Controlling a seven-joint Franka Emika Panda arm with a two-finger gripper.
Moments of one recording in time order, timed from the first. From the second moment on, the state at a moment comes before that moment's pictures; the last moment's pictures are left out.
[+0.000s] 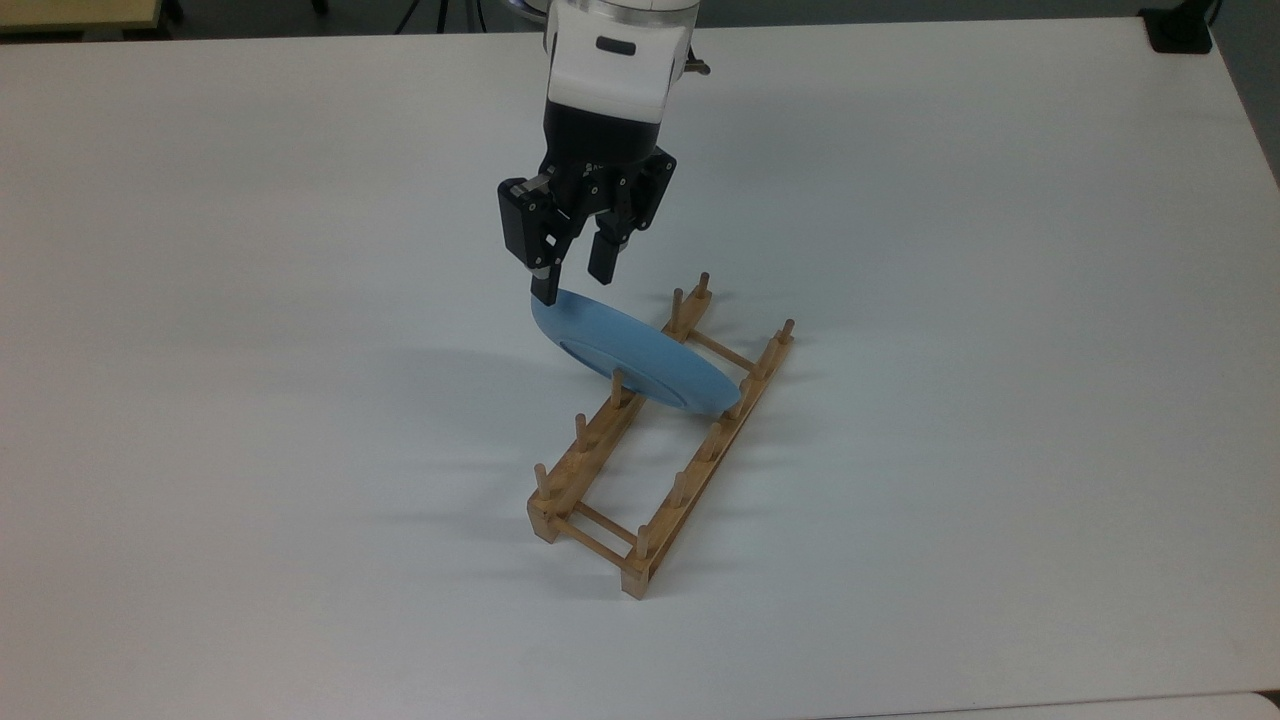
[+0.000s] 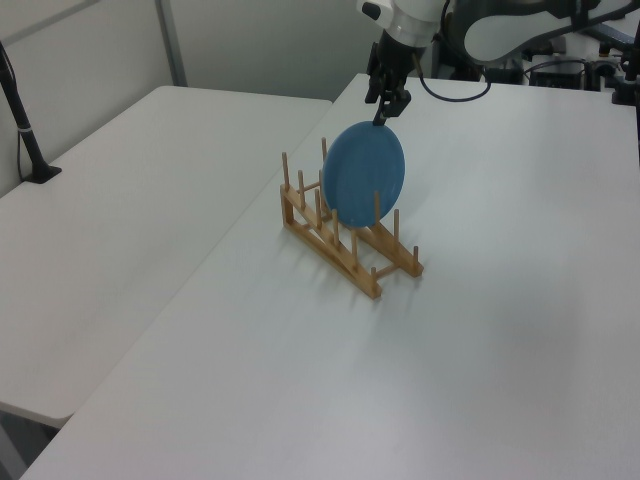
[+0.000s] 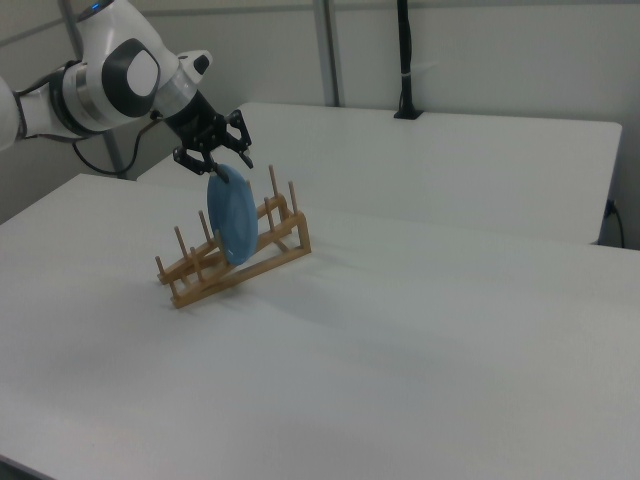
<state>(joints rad) 0.27 0.22 -0.13 -1.62 -0.28 2.22 -0.43</state>
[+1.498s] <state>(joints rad) 0.29 0.27 -0.13 -1.63 -0.42 2.30 -0.25</state>
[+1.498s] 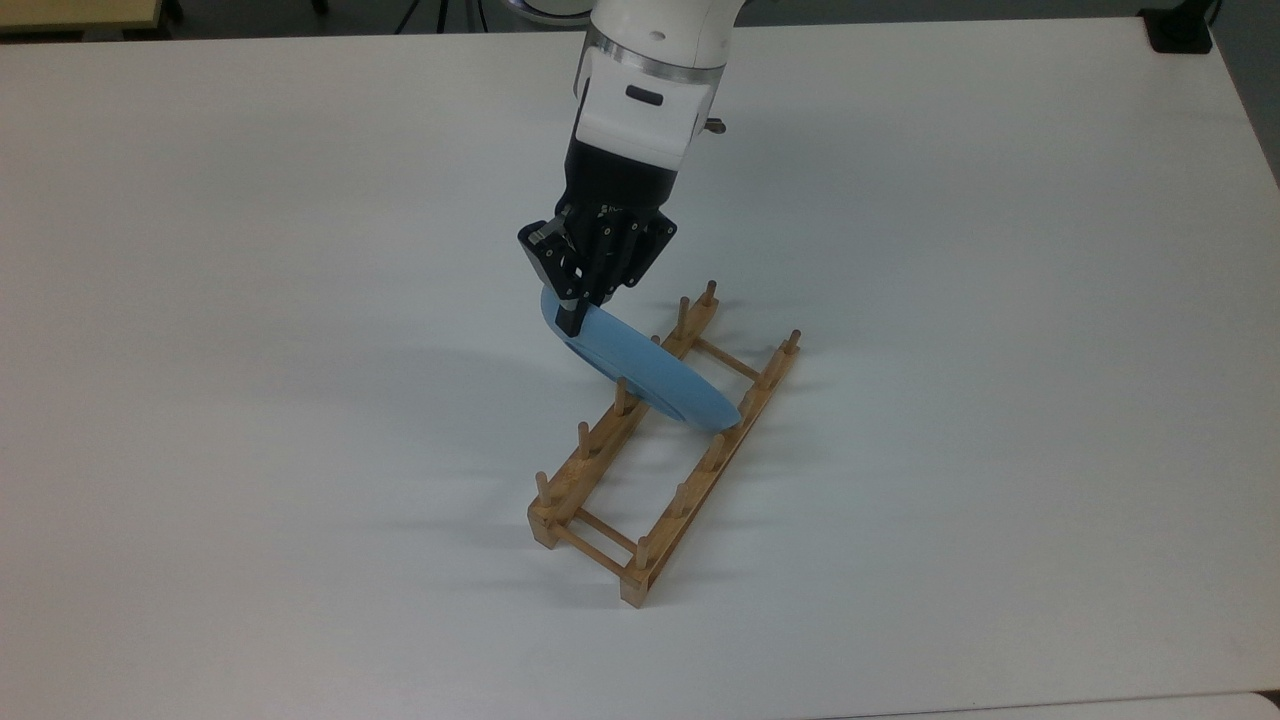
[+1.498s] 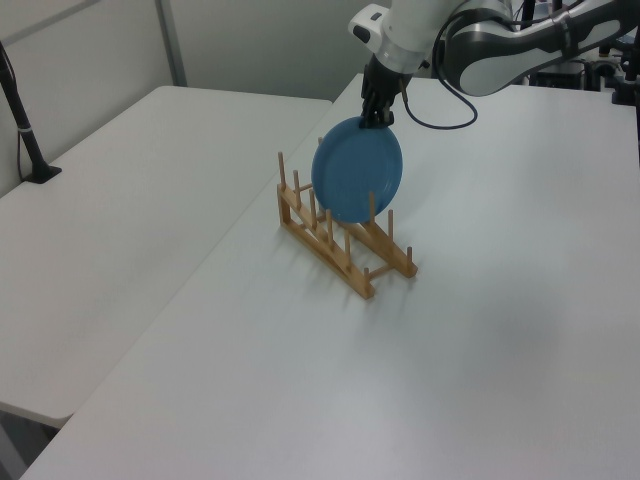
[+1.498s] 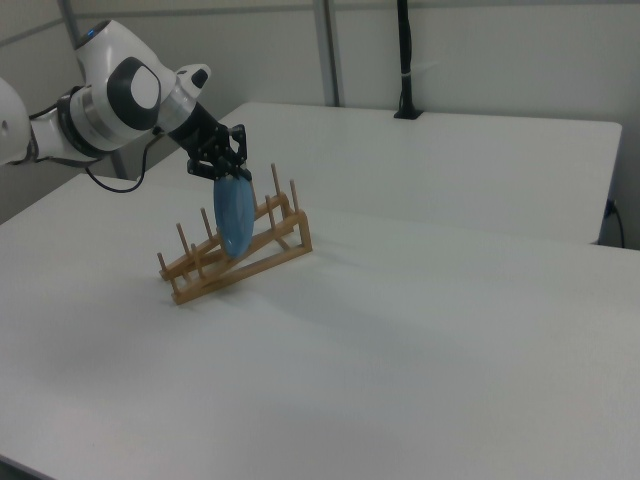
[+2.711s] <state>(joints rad) 0.16 0.13 -0.14 -1.63 -0.19 2.23 -0.23</state>
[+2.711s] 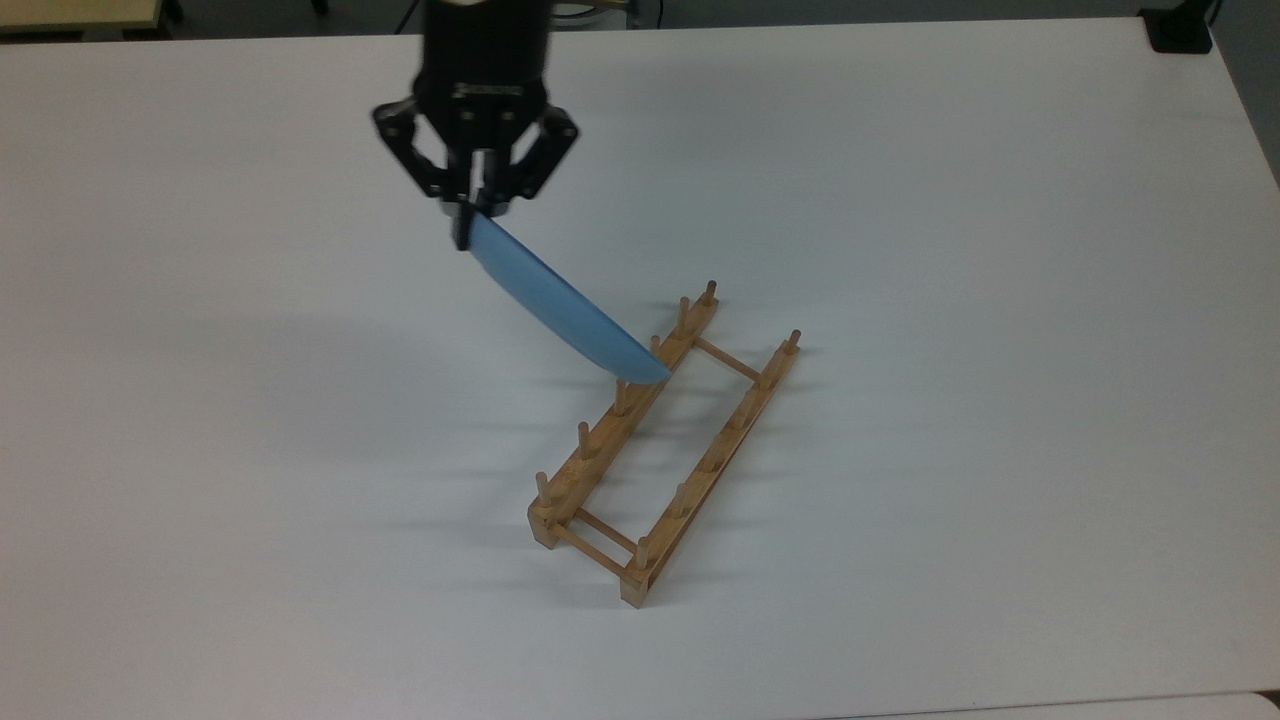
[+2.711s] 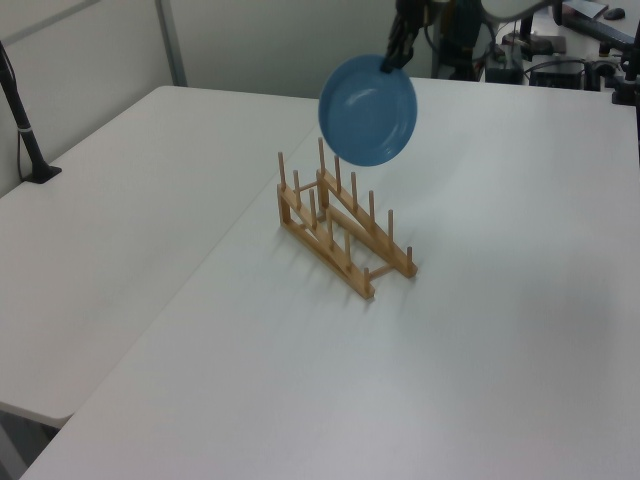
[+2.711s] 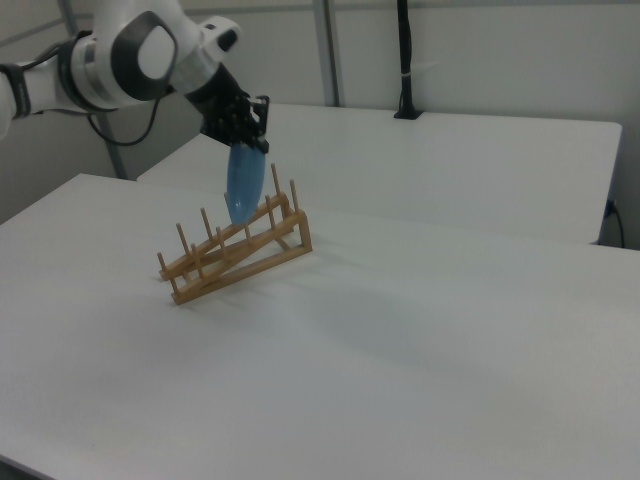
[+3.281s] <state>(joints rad) -0.06 0.17 -0.20 -1.63 0.12 1.97 -0.26</state>
